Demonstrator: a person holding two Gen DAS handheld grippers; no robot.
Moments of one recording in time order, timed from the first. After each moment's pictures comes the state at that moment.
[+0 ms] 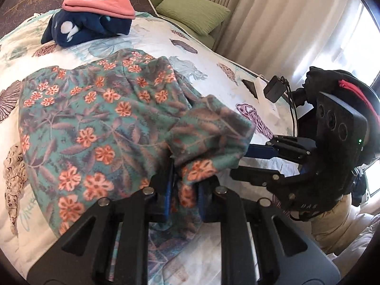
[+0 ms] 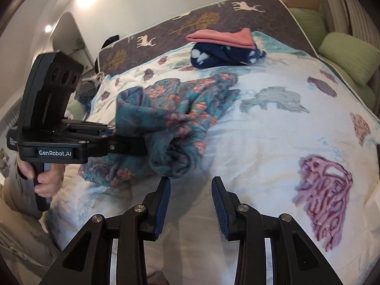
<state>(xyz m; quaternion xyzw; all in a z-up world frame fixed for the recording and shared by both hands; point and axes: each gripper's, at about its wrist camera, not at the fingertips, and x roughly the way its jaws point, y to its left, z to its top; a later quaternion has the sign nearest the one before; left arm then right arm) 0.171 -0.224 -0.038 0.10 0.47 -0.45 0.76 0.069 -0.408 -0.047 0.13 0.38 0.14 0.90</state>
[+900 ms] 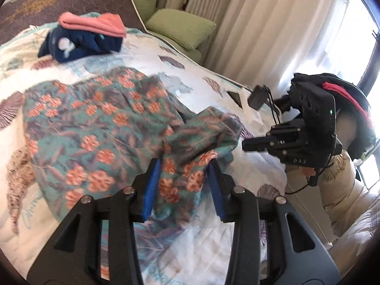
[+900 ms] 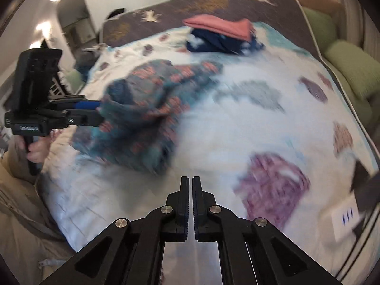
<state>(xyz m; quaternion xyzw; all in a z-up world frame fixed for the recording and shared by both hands) 0.156 -0.204 -0.024 0.08 0.43 -0.49 0.75 0.057 -0.454 -0.034 0.06 0.45 0.14 0.88</state>
